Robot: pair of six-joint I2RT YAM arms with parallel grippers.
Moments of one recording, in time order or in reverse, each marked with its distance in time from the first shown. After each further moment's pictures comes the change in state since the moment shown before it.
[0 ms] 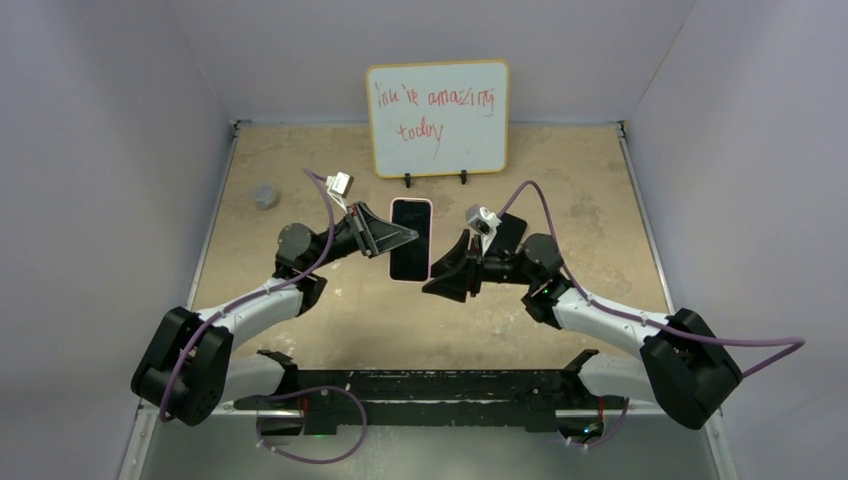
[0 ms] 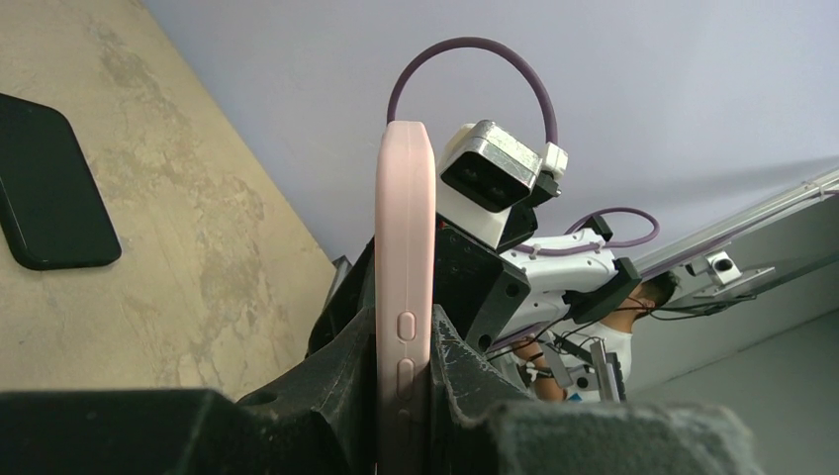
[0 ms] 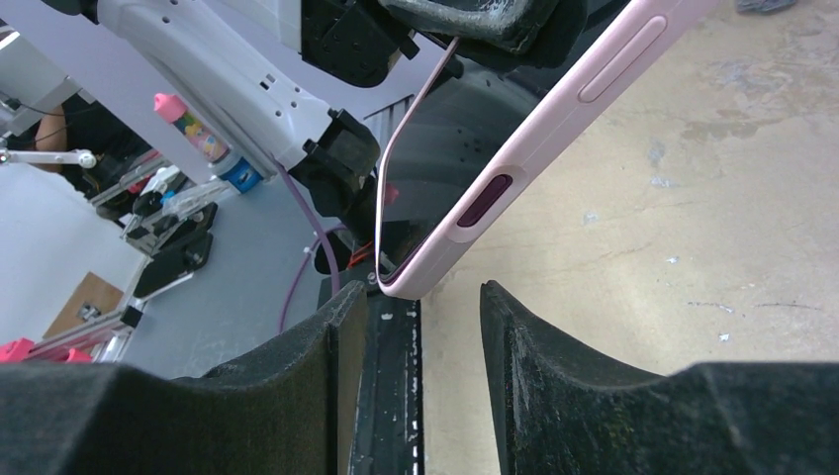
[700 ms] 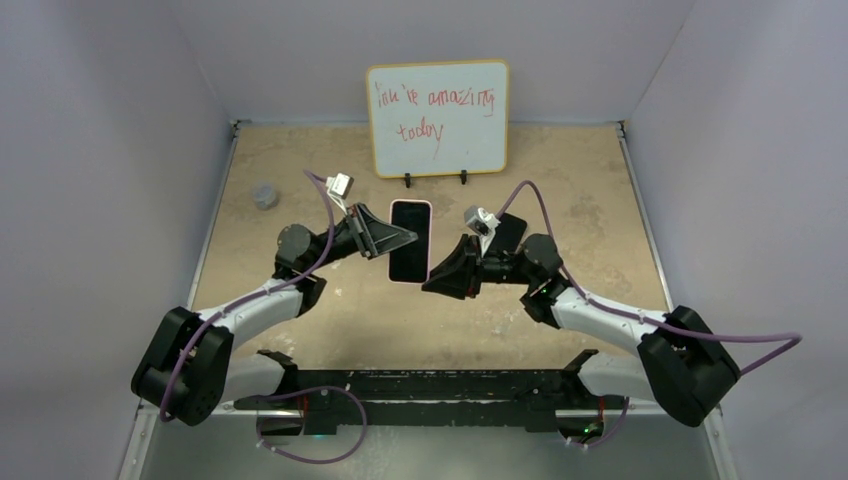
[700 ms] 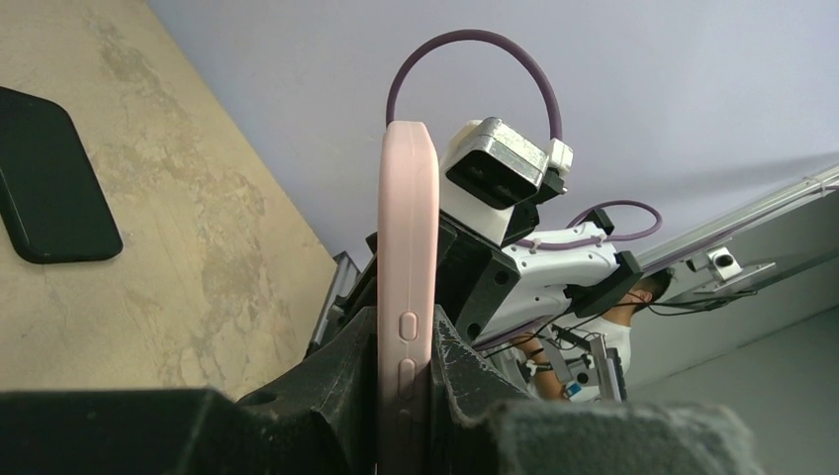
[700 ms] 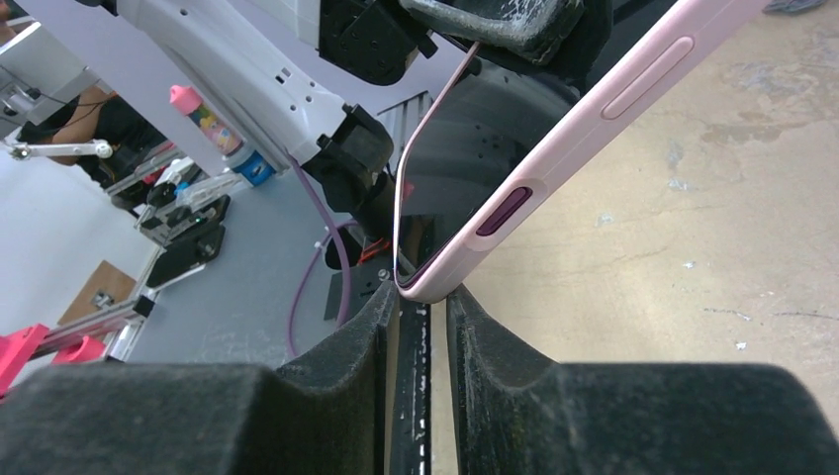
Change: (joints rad) left arm 0.000 0.000 -0.003 0.004 0.019 -0.003; right arm 0.000 0.008 0.001 0.027 -0.024 0.009
